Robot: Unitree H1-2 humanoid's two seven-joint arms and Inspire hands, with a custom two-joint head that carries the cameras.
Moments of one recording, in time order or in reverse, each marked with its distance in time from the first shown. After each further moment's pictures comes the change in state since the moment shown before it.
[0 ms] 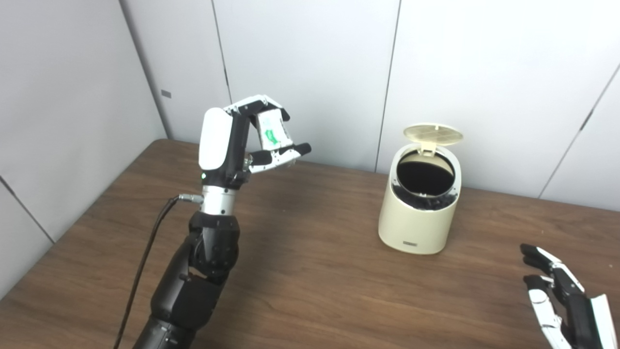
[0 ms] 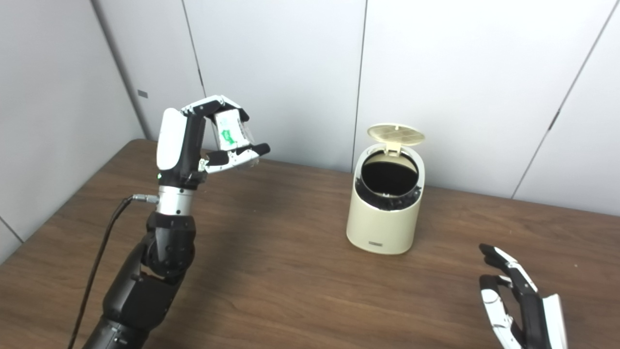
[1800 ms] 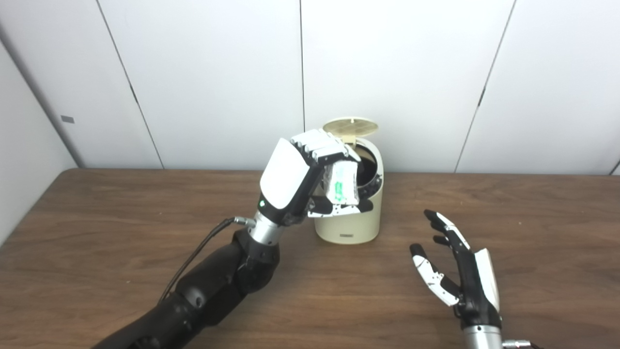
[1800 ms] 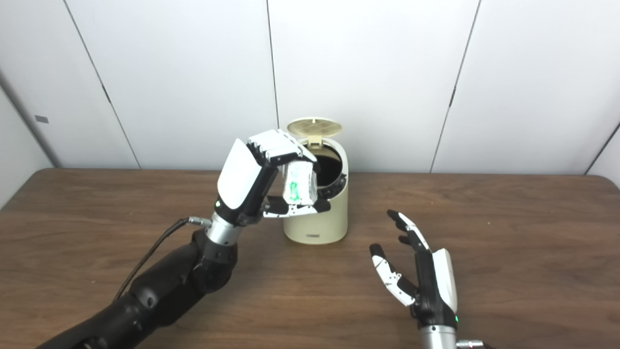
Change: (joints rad) left arm -0.352 -0.009 -0.734 0.475 0.198 -0.233 0.526; right arm -0.037 0.102 0.121 0.028 -0.119 0.090 -0.133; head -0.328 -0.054
